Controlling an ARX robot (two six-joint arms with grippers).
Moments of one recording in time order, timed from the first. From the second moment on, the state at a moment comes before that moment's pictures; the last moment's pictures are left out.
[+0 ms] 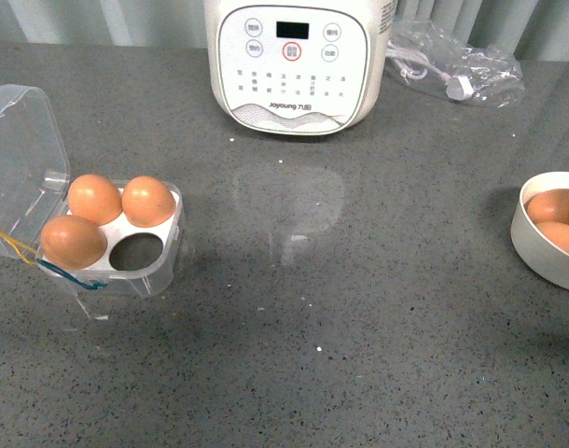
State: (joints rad) left arm 0.00 0.00 0.03 0.00 0.00 0.00; right arm 0.00 0.00 0.01 0.00 0.00 -0.01
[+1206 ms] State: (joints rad) left arm 0.00 0.00 0.03 0.00 0.00 0.00; right arm 0.00 0.00 0.01 0.00 0.00 -0.01
